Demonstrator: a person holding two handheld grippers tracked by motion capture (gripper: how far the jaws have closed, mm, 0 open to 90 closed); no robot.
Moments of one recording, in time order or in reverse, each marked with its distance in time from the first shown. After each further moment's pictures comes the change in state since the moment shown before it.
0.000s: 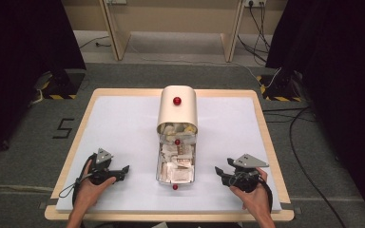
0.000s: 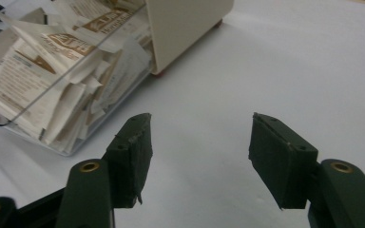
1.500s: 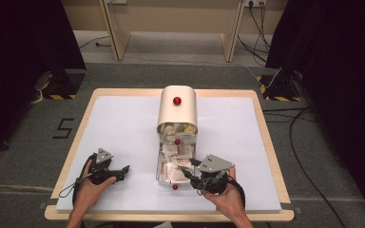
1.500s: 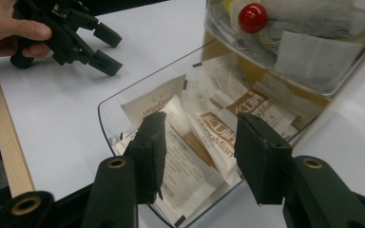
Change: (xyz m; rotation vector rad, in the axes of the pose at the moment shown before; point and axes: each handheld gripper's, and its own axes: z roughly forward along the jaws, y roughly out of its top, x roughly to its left) left arm 0.000 0.000 0.000 0.003 -0.002 -0.001; right arm 0.083 0.049 0.019 -0.061 0.184 -0.229
